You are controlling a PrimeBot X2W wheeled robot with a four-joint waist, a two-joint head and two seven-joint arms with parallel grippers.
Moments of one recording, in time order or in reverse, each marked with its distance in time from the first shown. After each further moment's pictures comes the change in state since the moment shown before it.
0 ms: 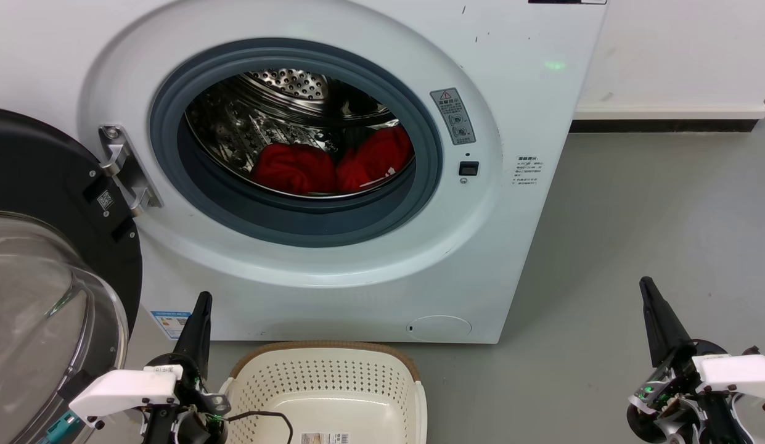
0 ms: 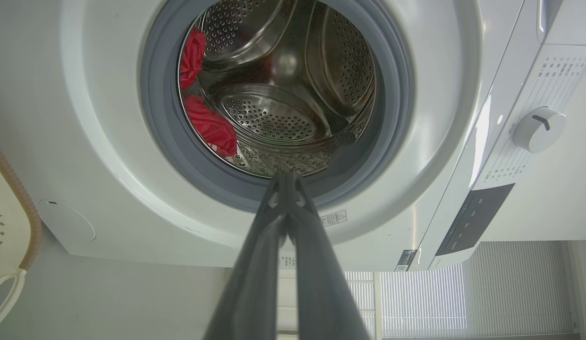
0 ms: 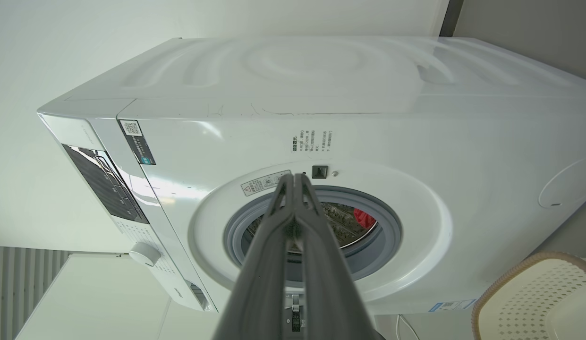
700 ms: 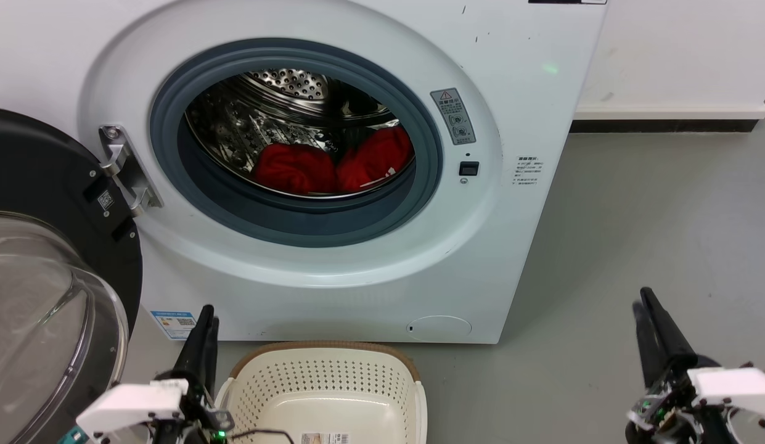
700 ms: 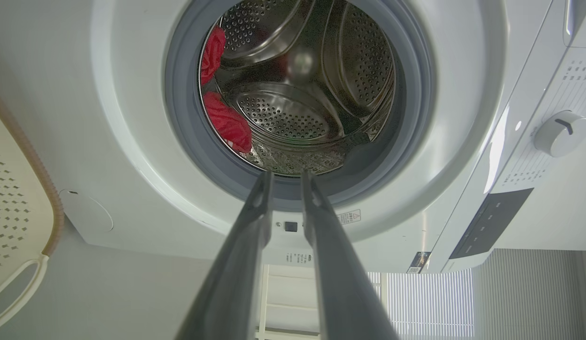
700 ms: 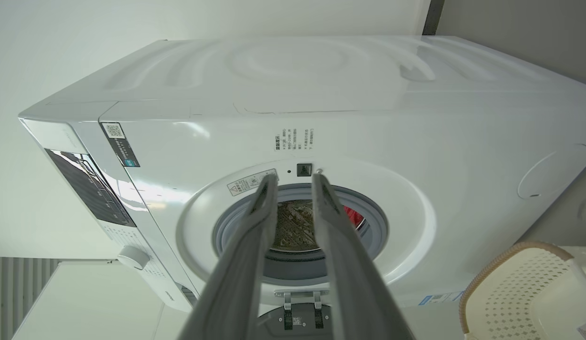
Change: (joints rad) left arm 0.019 -0.002 -0.004 0.024 0.000 0.001 0.000; right arm 0.016 0.001 0.001 0.024 0.000 0.000 0.000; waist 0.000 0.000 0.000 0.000
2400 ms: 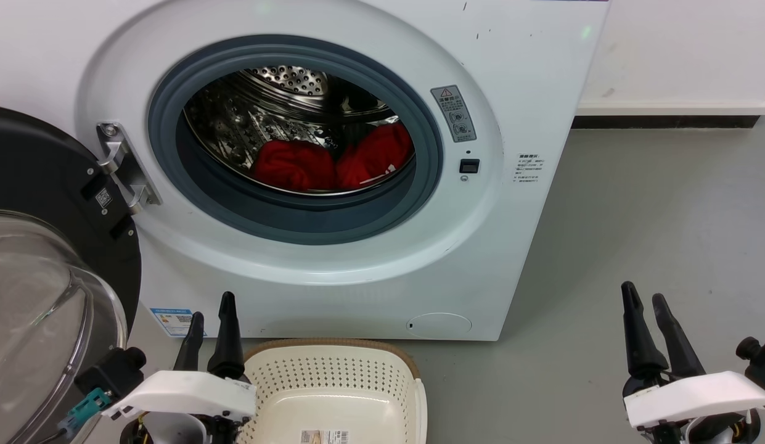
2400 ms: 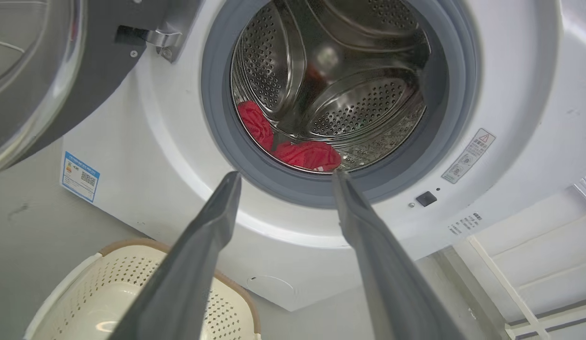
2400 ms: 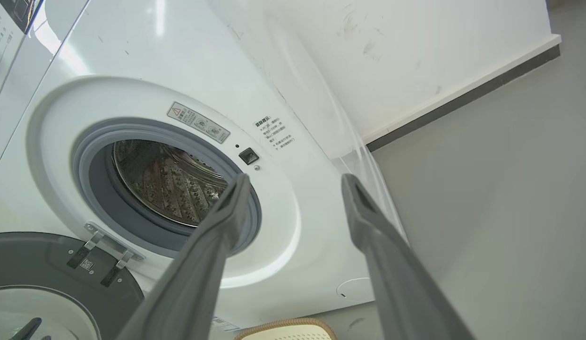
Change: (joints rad) left arm 0.059 0.003 -0.120 -0.162 0.854 0.166 -0.198; right arm 0.098 0.003 0.073 -0.196 -0.945 0.000 -0.198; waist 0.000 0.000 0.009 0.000
